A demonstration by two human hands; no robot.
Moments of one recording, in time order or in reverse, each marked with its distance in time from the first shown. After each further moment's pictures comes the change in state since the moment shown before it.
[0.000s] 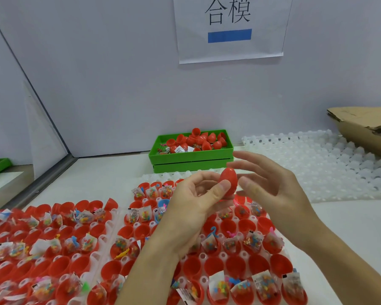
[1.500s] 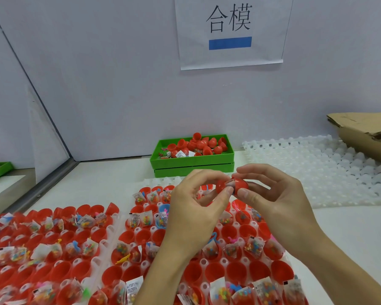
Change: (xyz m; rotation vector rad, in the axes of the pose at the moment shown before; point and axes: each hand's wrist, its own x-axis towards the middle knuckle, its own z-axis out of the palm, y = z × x) left_hand -0.003 0.001 0.007 0.431 0.120 0.446; right_hand -0.003 -0.002 0.005 0.100 0.109 0.031
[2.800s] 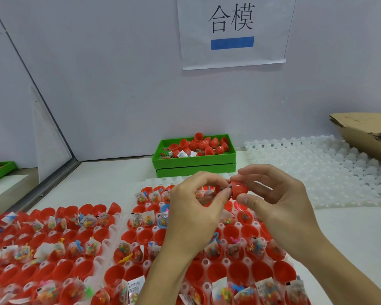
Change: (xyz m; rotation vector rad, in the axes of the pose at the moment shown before) left_hand 0.001 -0.004 -0.002 0.119 0.047 0.054; right_hand -0.004 -0.002 0.003 -0.031 -0.008 -0.064
